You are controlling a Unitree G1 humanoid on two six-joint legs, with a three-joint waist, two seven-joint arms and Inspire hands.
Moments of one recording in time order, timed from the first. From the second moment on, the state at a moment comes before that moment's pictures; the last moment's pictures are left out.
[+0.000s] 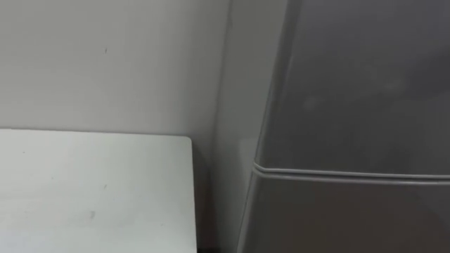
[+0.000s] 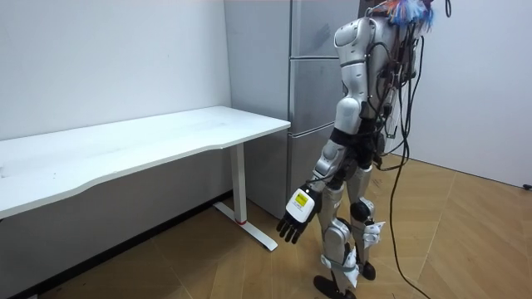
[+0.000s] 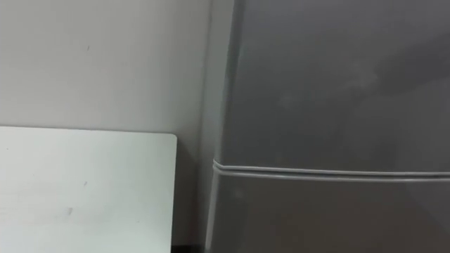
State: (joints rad) left arm 0.33 0.20 0.27 1.05 0.27 0.02 0.28; right arm 0.08 -0.57 -0.67 -0.10 0.44 -0.11 -0.68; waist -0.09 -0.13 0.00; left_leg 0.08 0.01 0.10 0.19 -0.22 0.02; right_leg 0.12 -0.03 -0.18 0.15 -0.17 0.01
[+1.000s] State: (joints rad) left arm 0.32 0.17 0.25 1.00 0.25 0.08 0.27; right arm 0.25 -0.25 -0.51 0.76 0.63 -0.04 -0.75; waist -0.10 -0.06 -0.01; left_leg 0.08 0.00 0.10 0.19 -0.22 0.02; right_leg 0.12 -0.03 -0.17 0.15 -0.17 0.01
